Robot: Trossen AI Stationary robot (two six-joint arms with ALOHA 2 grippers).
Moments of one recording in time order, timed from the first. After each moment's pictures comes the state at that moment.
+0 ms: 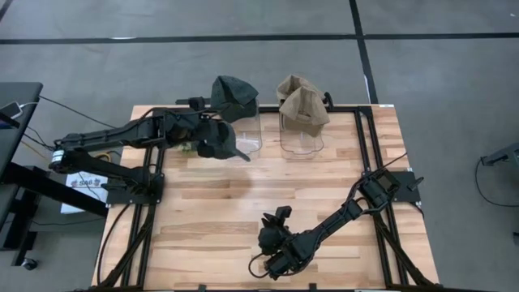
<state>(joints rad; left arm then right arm) 0.15 1.12 1.14 -0.58 -0.49 0.65 0.61 2.26 1.65 -0.78 1.02 0.52</state>
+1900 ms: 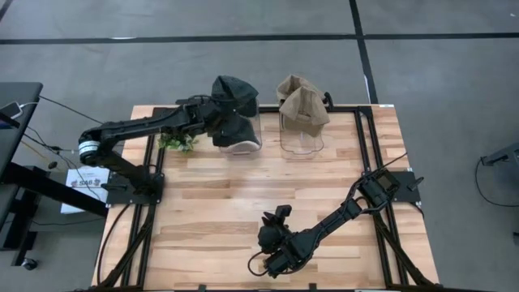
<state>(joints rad) 0.33 1.45 1.22 -0.54 -0.43 0.78 0.60 2.26 1.65 -0.80 1.01 0.53</state>
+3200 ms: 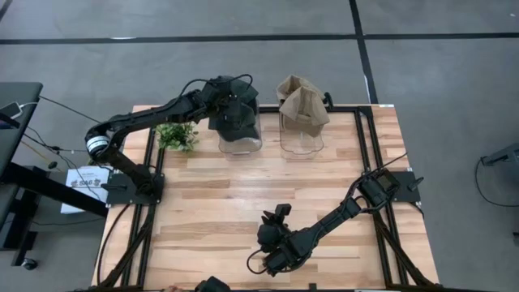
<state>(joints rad) 0.52 1.53 1.21 -0.34 -0.26 0.95 0.59 2.26 1.65 -0.80 1.00 0.55</state>
